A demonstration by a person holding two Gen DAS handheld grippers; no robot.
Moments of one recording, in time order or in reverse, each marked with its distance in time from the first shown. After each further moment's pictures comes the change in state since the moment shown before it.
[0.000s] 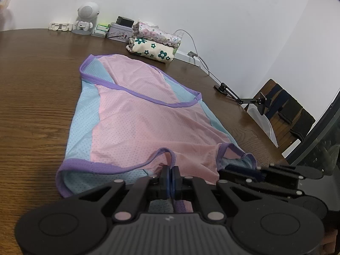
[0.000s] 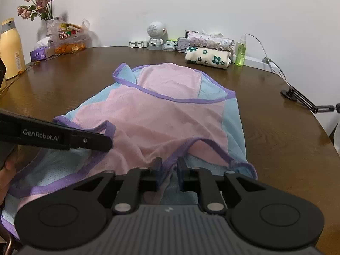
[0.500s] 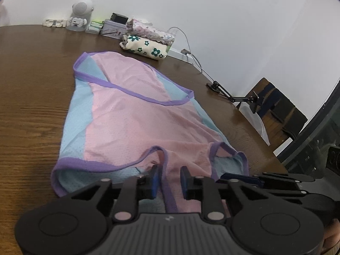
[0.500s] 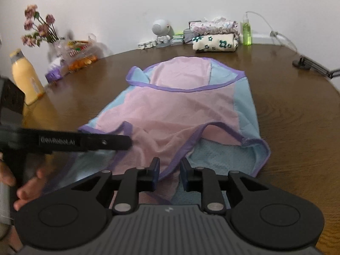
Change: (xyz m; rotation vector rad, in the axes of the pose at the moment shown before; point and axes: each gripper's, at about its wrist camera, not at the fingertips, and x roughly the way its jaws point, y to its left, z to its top) left arm -0.001 -0.001 0.004 -0.006 0.024 -0.048; right arm -0.011 -0.023 -0.002 0.163 0.030 0.184
